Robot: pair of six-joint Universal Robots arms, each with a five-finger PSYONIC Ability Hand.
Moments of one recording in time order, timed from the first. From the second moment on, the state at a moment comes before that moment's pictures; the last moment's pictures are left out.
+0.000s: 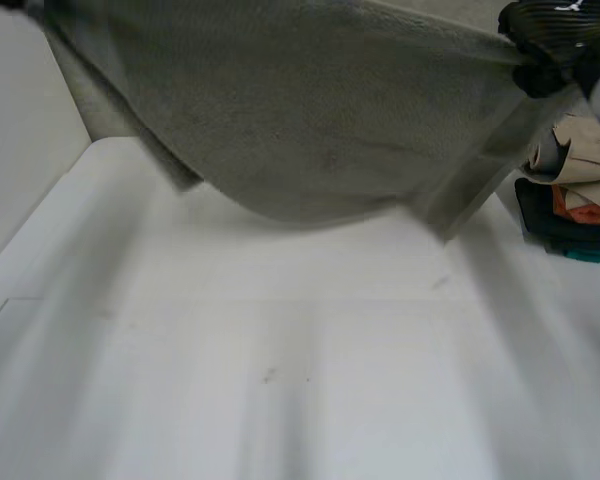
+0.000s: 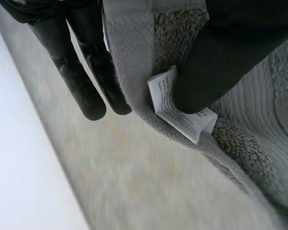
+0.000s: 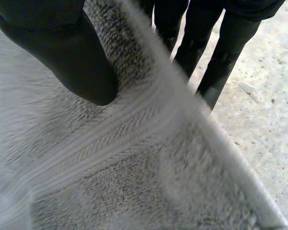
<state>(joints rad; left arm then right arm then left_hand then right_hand) 4.52 -1.63 -1.27 3.37 -1.54 3.32 1.72 -1.23 1.03 0.06 1.19 2.65 1.16 1.20 1.19 1.20 0.97 1.14 1.18 1.19 1.20 0.97</state>
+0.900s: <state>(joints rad) 4.43 -2.27 -0.85 4.12 -1.47 3.61 1.89 -0.96 0.90 -0.70 1.55 2.30 1.16 1.20 1.19 1.20 0.98 1.14 1.18 1.19 1.20 0.99</state>
